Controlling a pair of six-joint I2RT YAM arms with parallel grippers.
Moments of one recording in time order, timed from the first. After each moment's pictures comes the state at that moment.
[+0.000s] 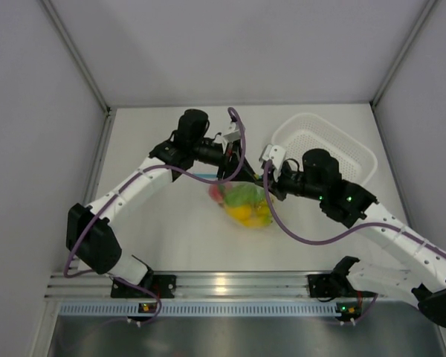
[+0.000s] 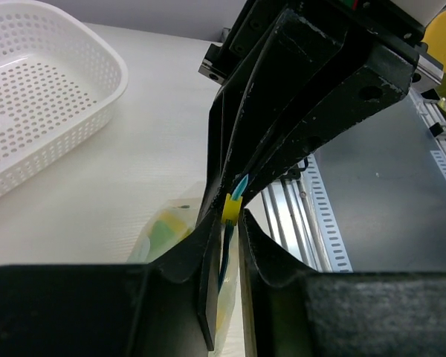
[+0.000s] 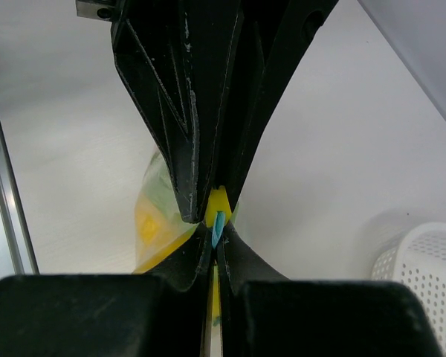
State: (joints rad) left arm -0.60 1.50 1.34 -0.24 1.17 0.10; right arm 0.76 0.99 0.98 -0.34 -0.30 -0.29
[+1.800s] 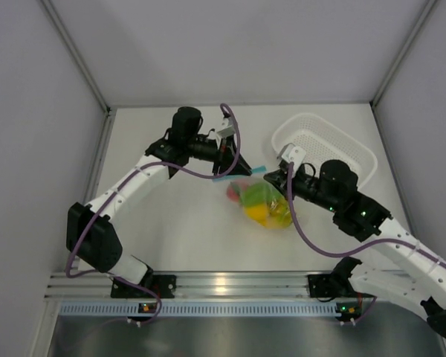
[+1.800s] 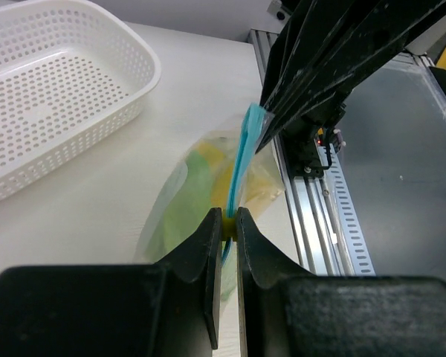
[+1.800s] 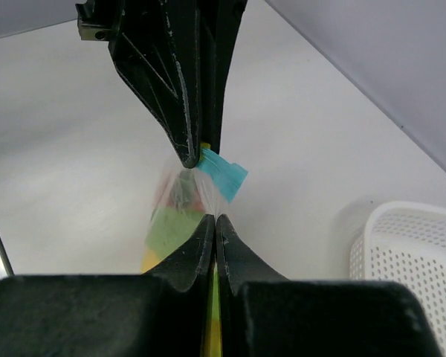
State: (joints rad) left arm -0.53 1.51 1.34 -0.23 1.17 0.13; right arm 0.76 0.85 0.90 -0.25 -0.17 -0.21
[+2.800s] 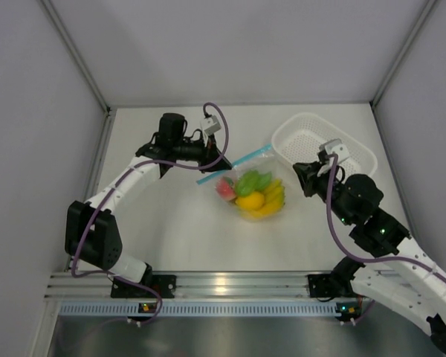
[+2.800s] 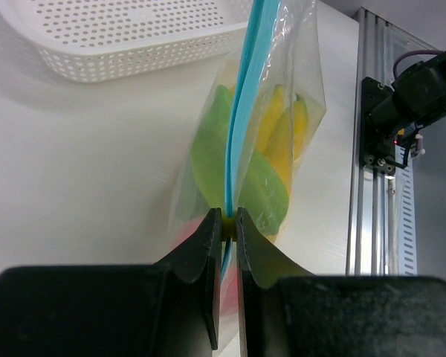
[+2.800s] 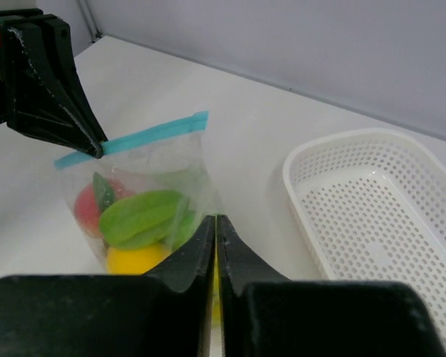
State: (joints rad) left arm -0.38 1.51 1.21 -0.26 0.98 0.13; right arm 0.72 0.65 0.81 -0.22 0.22 0.02
